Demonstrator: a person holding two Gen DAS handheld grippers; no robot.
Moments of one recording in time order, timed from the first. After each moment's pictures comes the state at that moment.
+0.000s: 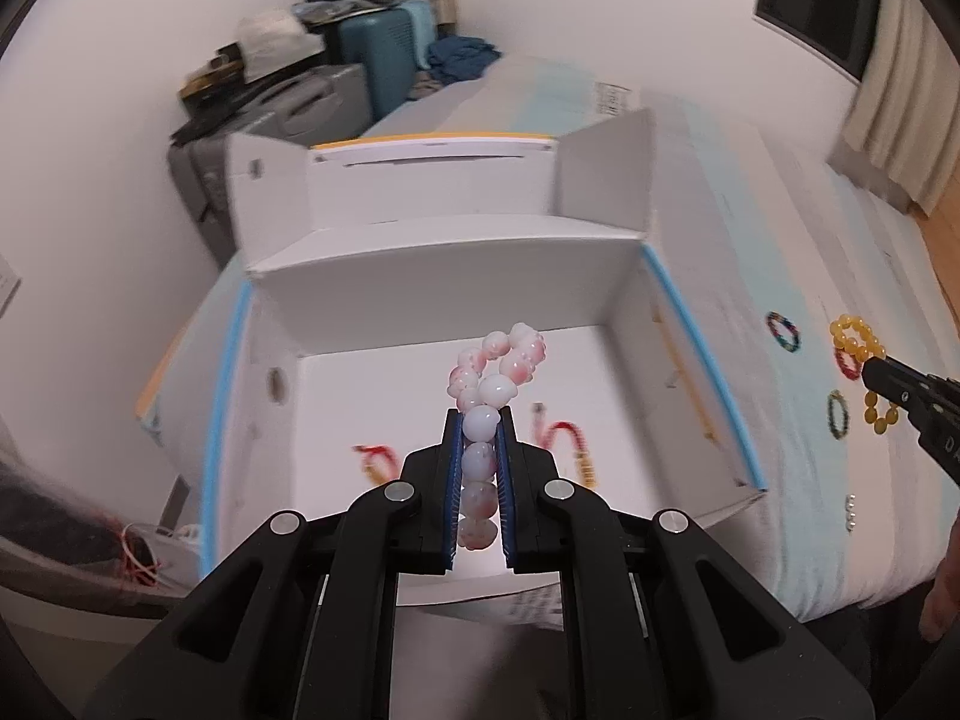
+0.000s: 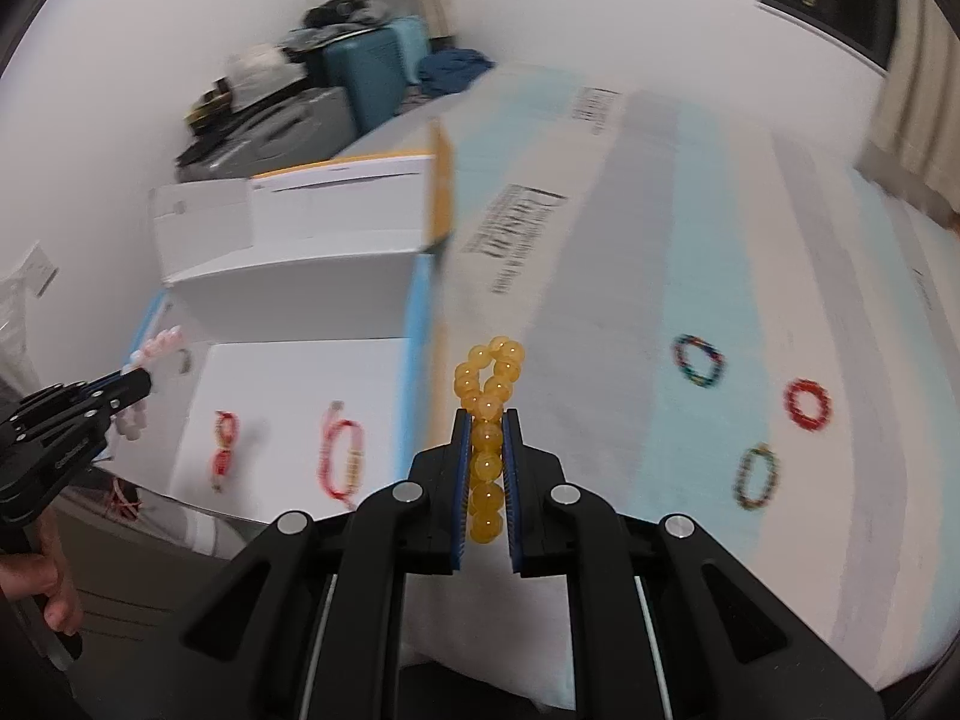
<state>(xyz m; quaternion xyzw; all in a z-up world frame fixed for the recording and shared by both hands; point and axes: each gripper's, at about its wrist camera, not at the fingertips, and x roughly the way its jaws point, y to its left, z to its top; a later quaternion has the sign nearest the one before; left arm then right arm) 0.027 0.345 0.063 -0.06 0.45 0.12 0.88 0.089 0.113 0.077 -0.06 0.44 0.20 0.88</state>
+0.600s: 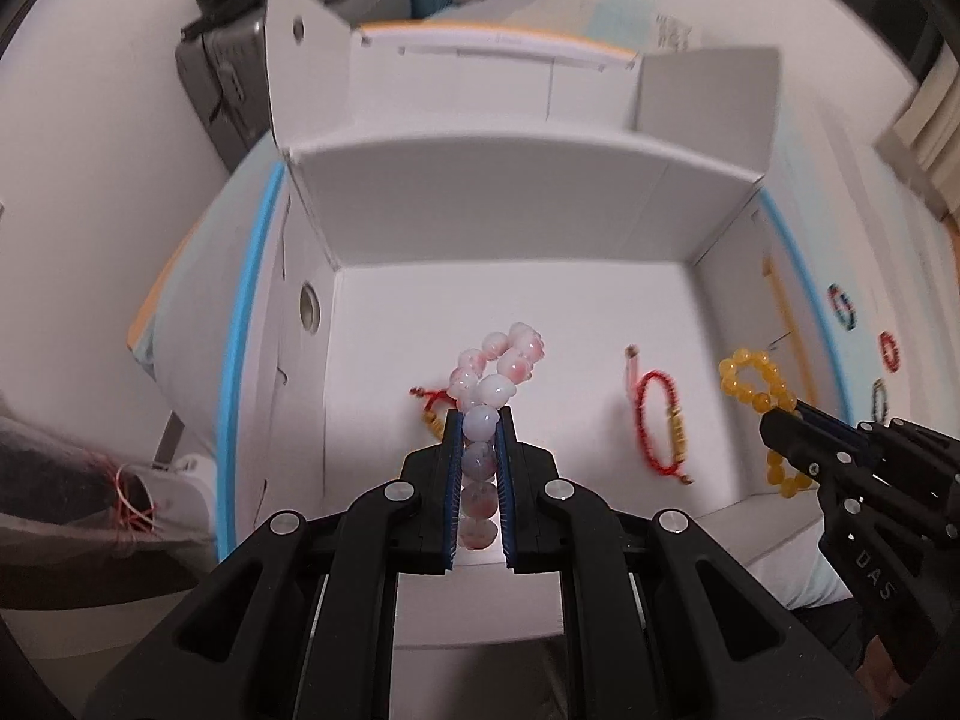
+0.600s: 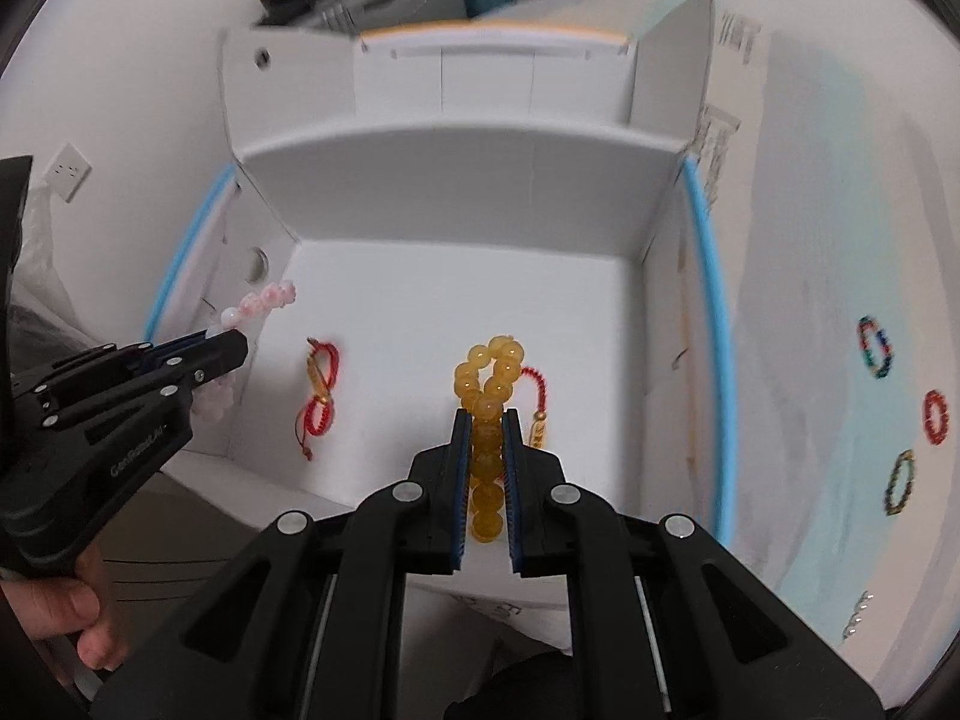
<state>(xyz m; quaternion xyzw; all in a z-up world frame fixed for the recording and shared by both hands) 0.049 0.408 0.000 -0.10 0.55 0.13 0.82 0.093 0.260 0.003 -0.10 0.55 0.27 0.79</state>
